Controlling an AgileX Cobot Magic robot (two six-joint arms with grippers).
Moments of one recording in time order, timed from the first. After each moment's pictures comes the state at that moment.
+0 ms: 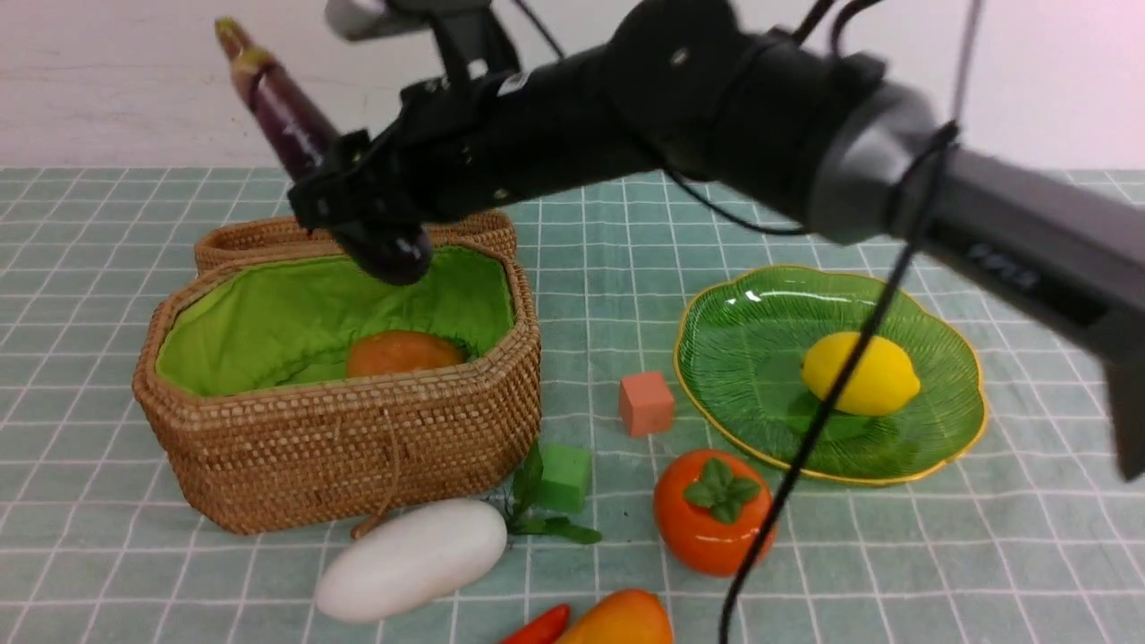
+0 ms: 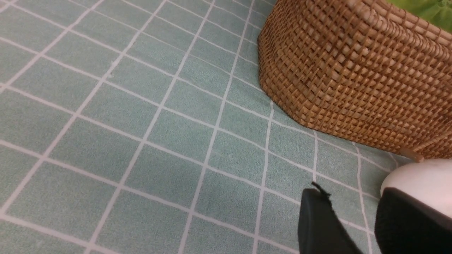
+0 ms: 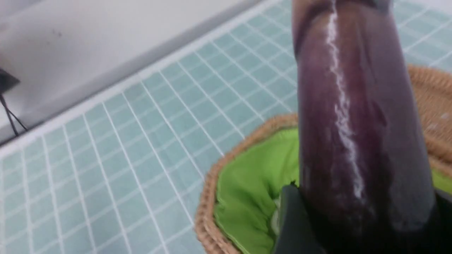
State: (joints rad) right arm 0.68 2.16 -2.03 0.84 0.57 -0.67; left arm -0.02 -0.01 0.03 0.08 0.39 -0.54
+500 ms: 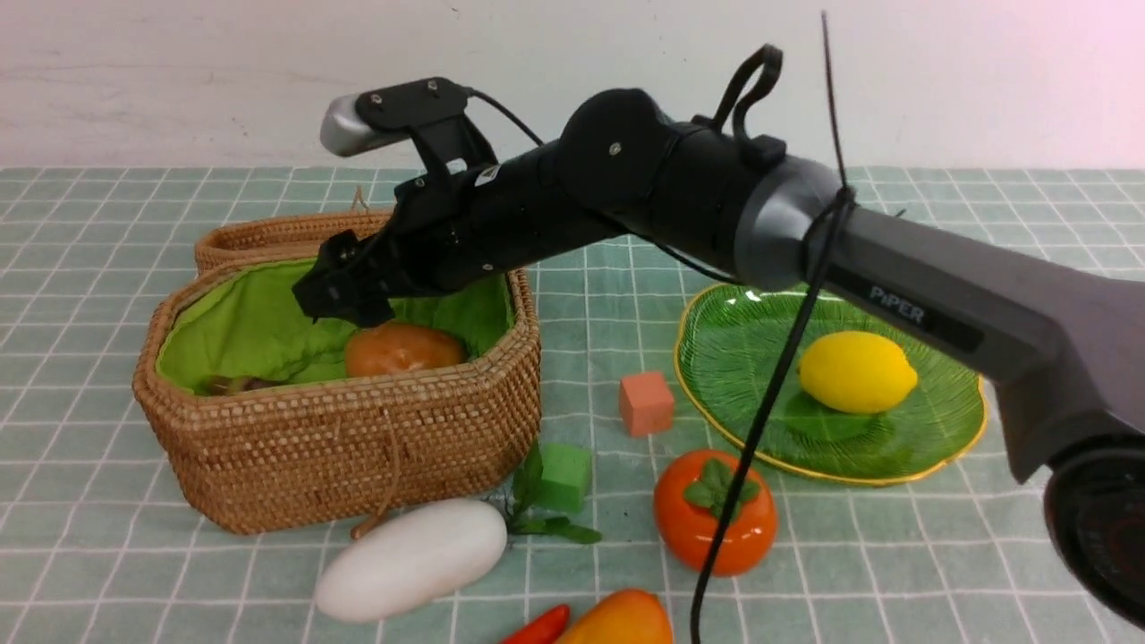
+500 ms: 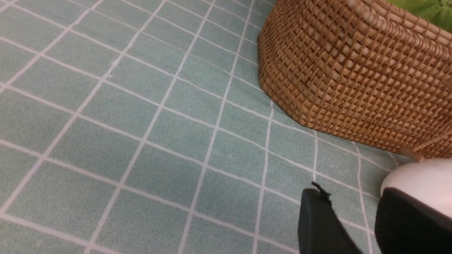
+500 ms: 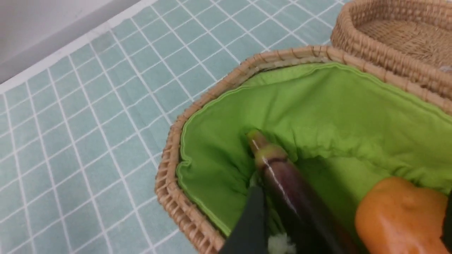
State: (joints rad) right arm 0.65 2.19 -2.04 0.78 0.64 -0.64; left arm -0.02 -0.01 0.03 0.08 0.39 -0.54
